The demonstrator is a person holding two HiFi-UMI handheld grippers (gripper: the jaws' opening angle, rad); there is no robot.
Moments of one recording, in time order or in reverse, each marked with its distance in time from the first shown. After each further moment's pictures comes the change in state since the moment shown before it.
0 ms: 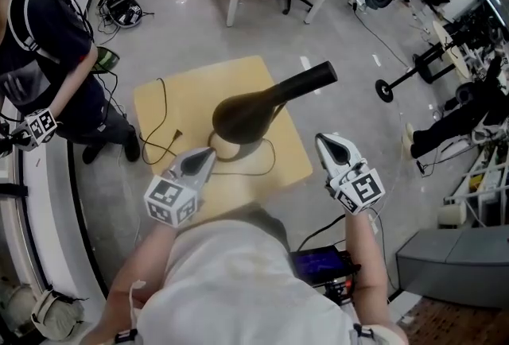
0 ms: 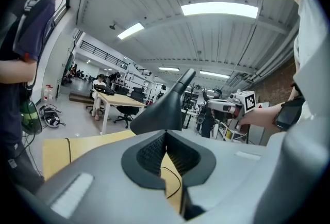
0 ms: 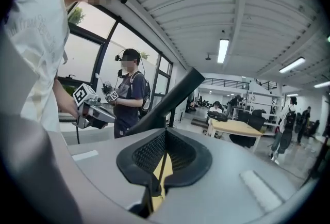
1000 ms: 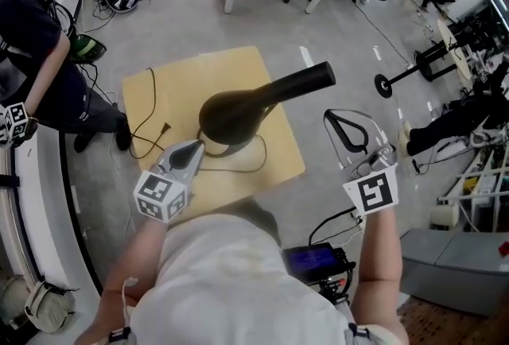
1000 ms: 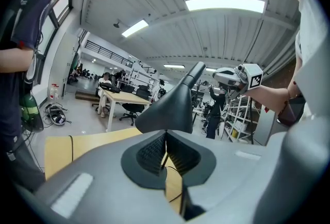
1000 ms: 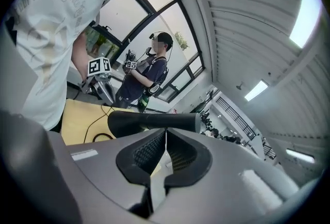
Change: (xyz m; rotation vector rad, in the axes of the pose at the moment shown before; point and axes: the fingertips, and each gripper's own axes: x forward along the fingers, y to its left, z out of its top) left arm 0.025 0.018 -0.006 -0.012 0.030 0.068; right arm 0.020 -0.021 0.097 -0.704 0.073 0.058
